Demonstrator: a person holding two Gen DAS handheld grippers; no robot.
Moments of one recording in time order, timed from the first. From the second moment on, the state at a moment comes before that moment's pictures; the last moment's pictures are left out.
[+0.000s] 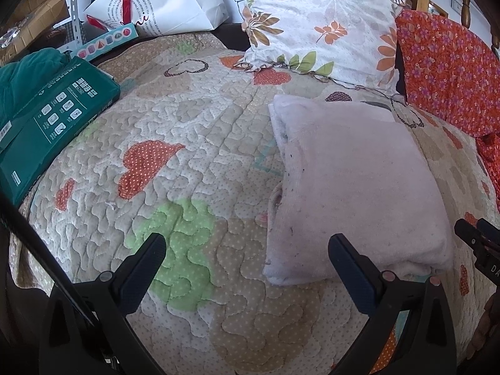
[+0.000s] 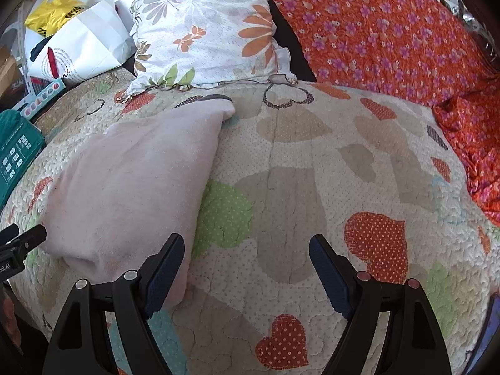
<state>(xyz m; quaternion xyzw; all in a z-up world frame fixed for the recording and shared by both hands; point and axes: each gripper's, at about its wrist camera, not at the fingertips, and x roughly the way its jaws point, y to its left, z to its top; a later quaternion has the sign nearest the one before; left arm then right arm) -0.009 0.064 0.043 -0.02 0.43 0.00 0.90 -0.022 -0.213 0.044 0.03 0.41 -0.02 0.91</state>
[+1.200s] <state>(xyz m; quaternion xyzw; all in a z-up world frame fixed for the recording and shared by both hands) -0.008 0.064 0.040 -0.03 0.44 0.00 0.90 -0.023 -0.206 0.046 0.00 0.40 -0.02 0.92</state>
